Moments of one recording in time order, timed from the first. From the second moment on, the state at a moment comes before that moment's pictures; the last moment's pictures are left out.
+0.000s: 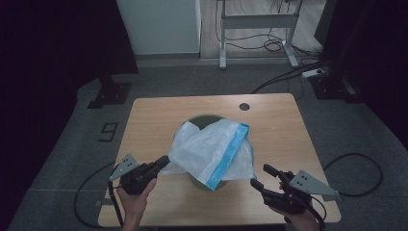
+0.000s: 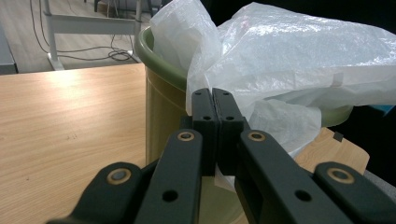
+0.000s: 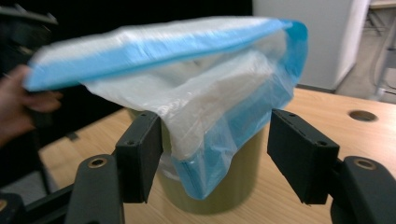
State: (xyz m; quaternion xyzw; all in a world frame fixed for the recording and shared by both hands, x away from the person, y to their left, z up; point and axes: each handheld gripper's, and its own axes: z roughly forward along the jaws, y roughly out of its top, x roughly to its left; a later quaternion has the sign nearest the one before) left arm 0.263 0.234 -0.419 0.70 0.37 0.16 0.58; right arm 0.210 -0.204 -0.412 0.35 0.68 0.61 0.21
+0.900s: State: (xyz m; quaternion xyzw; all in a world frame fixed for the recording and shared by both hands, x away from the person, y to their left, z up) left arm 0.264 0.233 -0.422 0.70 0.37 0.15 0.59; right arm 0.284 -0.187 -0.409 0.41 0.64 0.61 0.22
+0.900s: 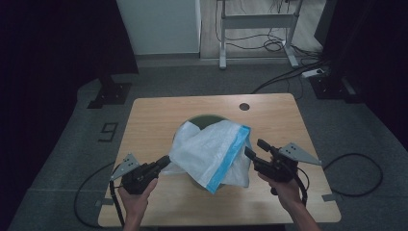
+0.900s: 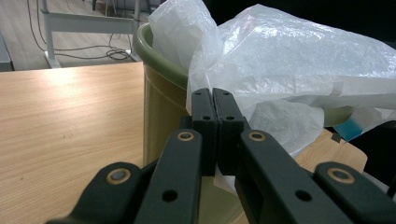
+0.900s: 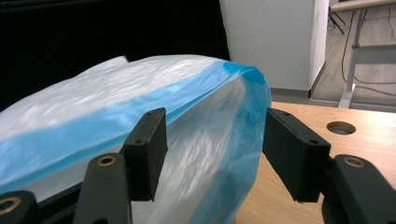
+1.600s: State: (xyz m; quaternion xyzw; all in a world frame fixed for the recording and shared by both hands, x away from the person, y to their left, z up) left arm 0.266 0.233 -0.424 0.70 0.38 0.15 0.59; right arm 0.304 -0.174 -0.414 0.44 0.61 0.62 0.22
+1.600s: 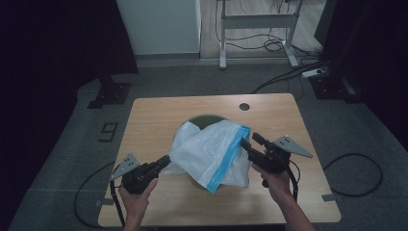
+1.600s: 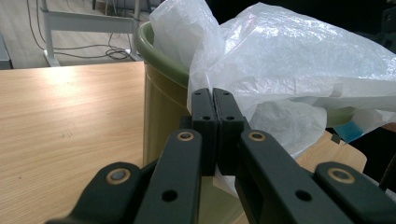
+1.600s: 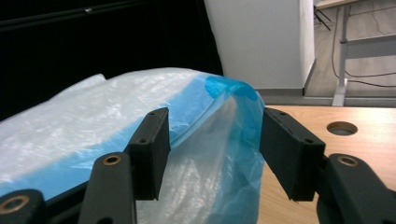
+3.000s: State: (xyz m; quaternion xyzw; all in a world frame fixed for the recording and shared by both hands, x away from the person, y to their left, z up) left arm 0.267 0.233 -0.423 0.70 0.38 0.15 0.59; right arm 0.336 -0.179 -0.416 0.45 0.62 0.61 0.21
